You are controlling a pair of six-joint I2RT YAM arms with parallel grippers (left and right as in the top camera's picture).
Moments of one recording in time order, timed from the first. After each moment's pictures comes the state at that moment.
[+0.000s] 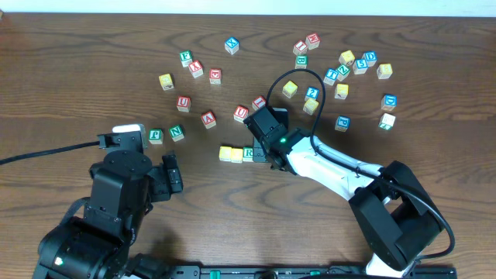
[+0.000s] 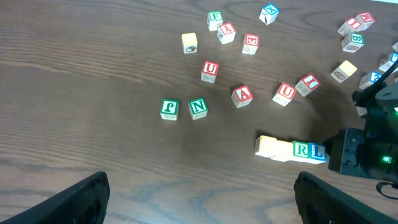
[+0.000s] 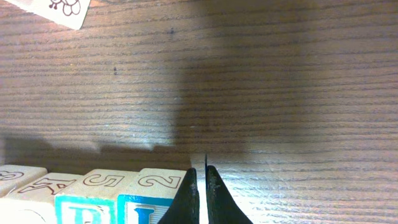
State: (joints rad) left arm -0.41 0.78 1.12 -1.12 -0.32 -0.41; right arm 0.71 1.86 1.12 -0.46 0.16 0.71
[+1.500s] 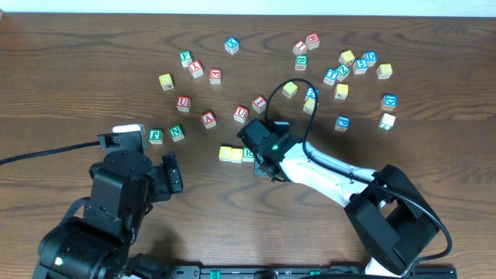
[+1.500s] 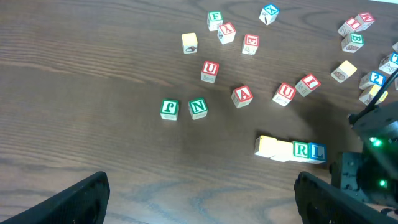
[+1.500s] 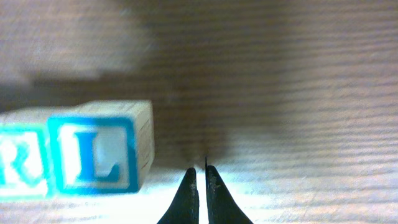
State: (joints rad) left arm -0.41 0.78 1.12 -1.12 -0.32 -0.41; right arm 0.78 1.86 1.12 -0.63 0.22 0.80
